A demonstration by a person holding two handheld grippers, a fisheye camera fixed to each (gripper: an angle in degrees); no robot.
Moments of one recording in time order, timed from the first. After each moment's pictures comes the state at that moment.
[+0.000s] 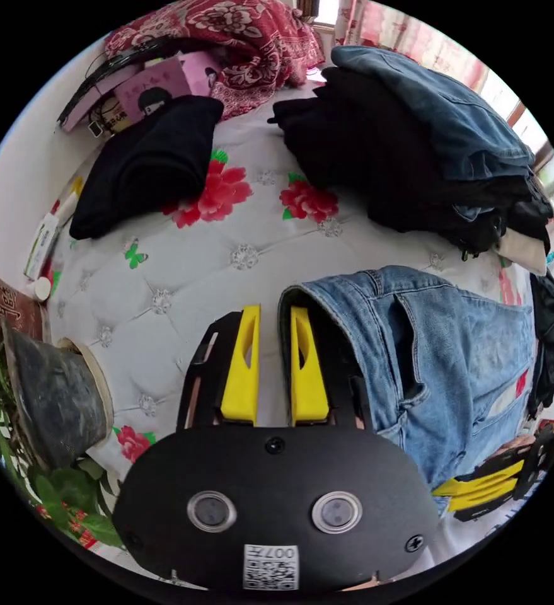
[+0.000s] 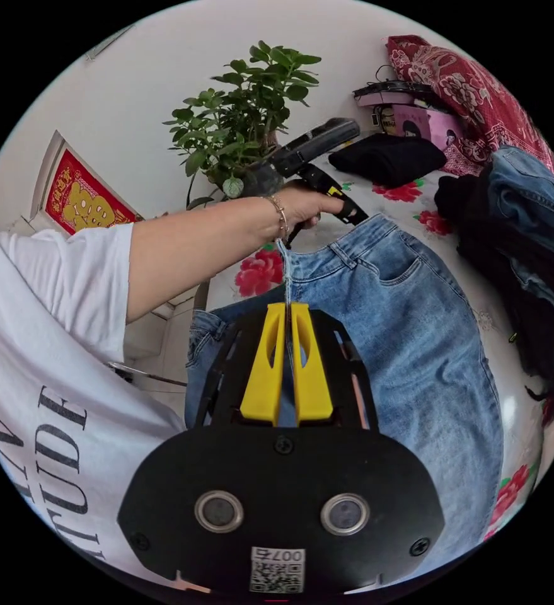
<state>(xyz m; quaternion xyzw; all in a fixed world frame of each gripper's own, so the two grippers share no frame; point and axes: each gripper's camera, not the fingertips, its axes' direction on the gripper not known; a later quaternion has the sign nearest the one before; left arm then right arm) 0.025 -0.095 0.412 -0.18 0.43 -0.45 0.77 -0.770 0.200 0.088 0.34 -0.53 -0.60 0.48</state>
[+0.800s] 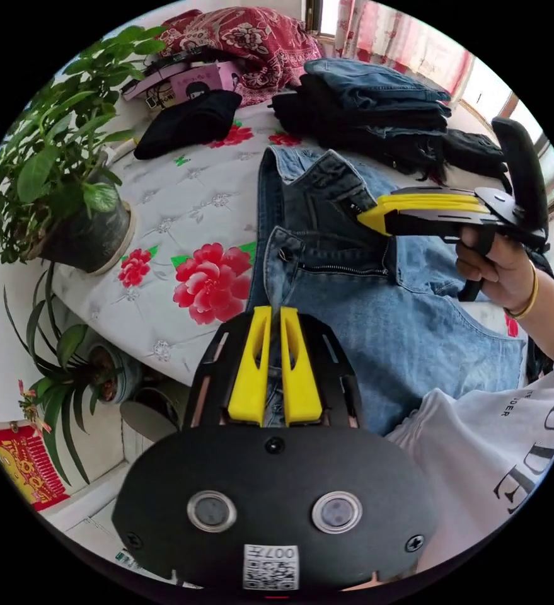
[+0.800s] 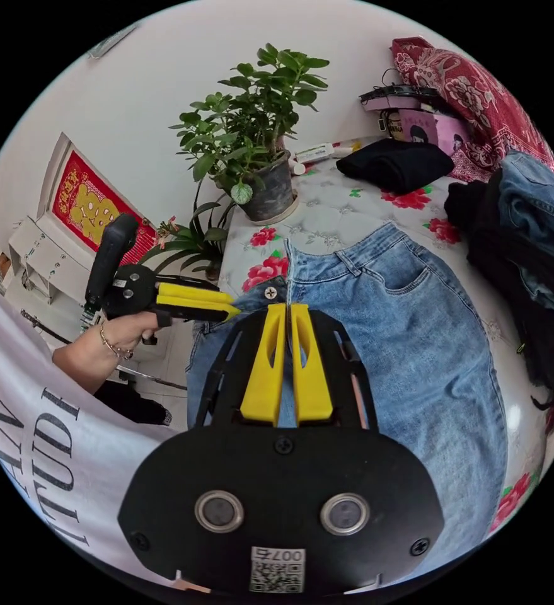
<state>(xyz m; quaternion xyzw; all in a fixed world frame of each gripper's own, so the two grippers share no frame) 0.070 0.010 0.165 -0.18 0.41 -0.48 0.76 -0.775 0.198 0.037 0.34 -0.54 -0.60 0.47</state>
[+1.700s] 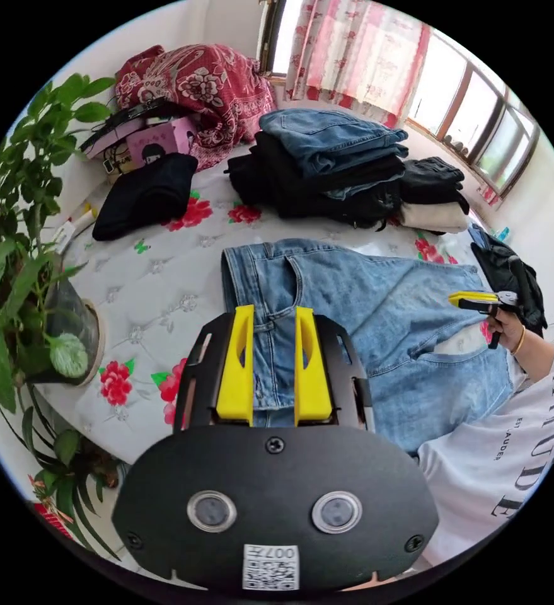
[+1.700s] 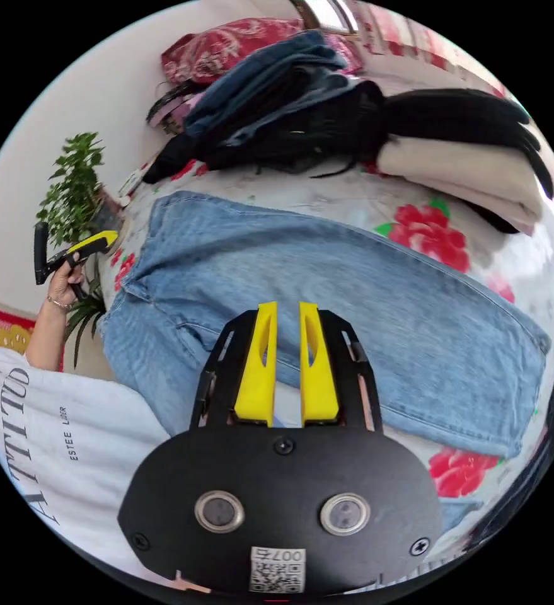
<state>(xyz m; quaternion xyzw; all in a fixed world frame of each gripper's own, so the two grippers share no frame) 0.020 -0.026 0.200 -0.03 0.42 -0.46 0.78 -0.644 0.072 0.116 0.26 -0.54 -0.35 0.72</state>
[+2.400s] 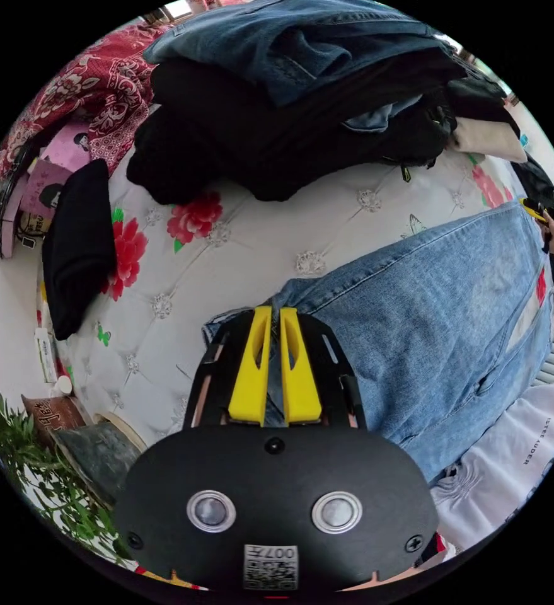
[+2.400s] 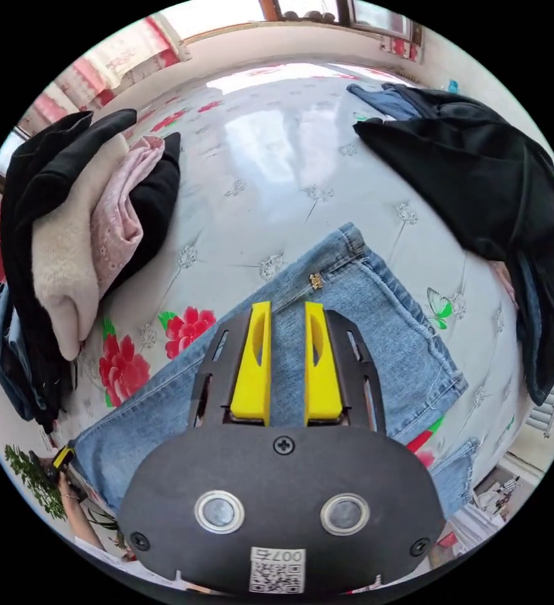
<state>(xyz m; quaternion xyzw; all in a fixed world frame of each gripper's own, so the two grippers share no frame) 0.039 -0.185 0.342 -0.16 0.45 -0.24 0.84 -0.480 -0.138 0.228 0.09 -0.49 0.11 0.86</state>
